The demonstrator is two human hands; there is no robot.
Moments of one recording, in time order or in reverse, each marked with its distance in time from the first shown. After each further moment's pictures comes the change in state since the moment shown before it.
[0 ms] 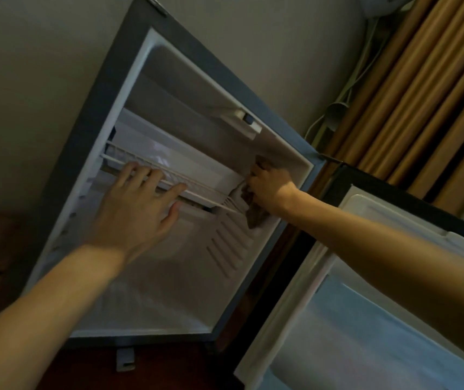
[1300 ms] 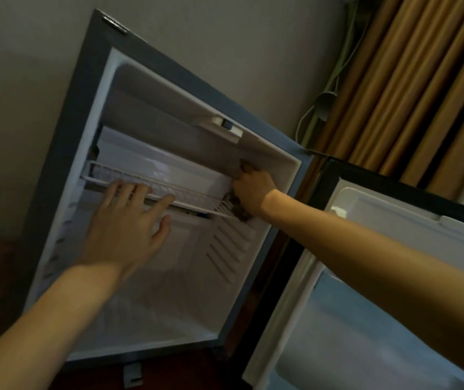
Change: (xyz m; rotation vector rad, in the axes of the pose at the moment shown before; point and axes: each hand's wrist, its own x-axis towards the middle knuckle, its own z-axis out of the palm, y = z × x) left_hand 0.005 0.001 0.000 0.017 -0.038 -0.016; right_hand 0.010 -0.013 0.005 0.003 -0.092 0.053
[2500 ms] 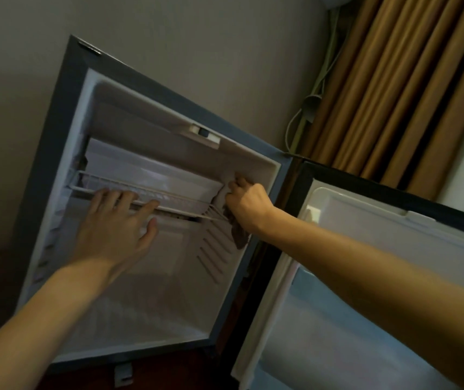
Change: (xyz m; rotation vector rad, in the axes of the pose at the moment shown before) left_hand 0.004 0.011 -0.009 0.024 -0.058 -0.063; right_hand -0.055 0.001 -0.018 0.031 0.075 -0.016
